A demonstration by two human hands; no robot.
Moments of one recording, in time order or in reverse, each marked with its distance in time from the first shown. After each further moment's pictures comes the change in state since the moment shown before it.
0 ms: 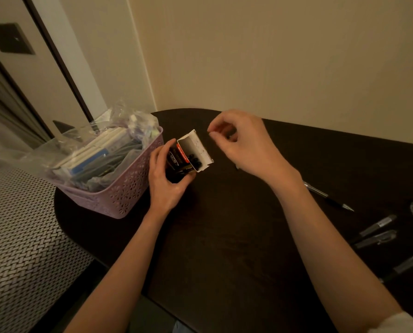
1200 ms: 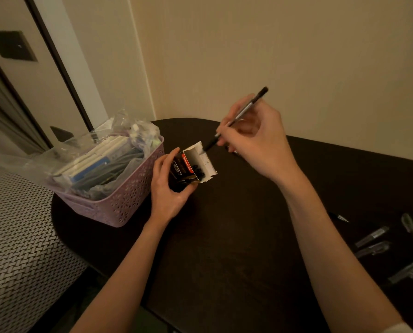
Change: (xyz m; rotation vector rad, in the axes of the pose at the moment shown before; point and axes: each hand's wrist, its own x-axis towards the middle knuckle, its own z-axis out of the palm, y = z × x) left_hand 0.001 0.001 0.000 -0.037 -0.050 -0.010; right_hand -0.006 -0.035 -0.029 0.583 0.094 0.107
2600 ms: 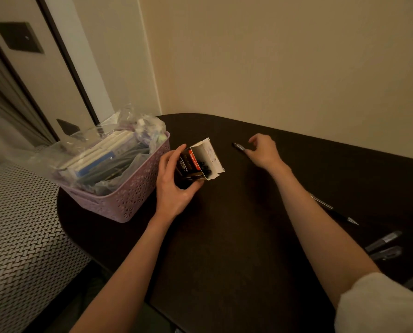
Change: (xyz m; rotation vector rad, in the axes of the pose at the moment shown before) left_hand 0.000 -0.002 0.000 0.012 -0.011 -0.027; right_hand 0.072 0.179 -0.026 -0.831 0.014 0.479
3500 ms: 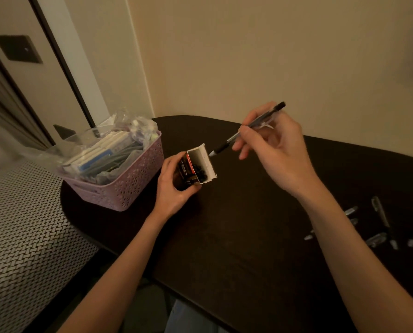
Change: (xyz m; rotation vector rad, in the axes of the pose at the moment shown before) left_hand -0.029 0.029 -0.002 -0.089 -0.127 0.003; right_hand -0.203 -0.060 -0.131 0.823 0.037 -0.535
